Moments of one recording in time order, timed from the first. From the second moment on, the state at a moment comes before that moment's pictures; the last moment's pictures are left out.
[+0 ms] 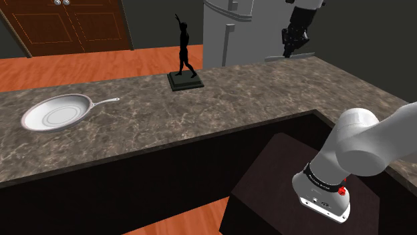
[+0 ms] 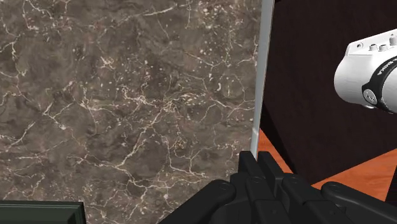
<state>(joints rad) 0.13 -0.63 -0.47 -2.13 -0.22 1.57 -1.31</state>
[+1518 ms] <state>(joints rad) -0.16 -1.19 -0.60 -2.26 -0.53 1.20 -1.67</state>
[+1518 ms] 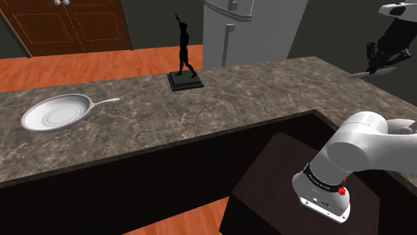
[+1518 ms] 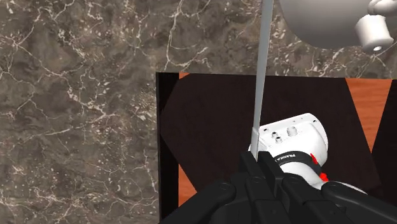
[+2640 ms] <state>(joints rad) -0.24 -1.31 -0.77 -1.97 -0.86 0.98 -2.11</state>
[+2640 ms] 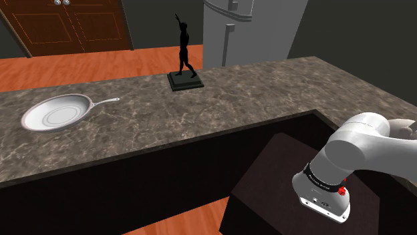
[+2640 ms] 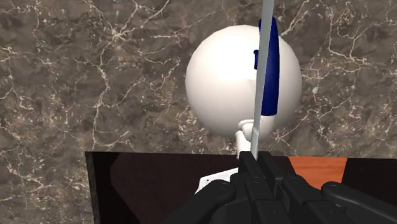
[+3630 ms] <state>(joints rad) -0.14 -1.24 -0.96 -1.51 -1.18 0.93 -2.58</state>
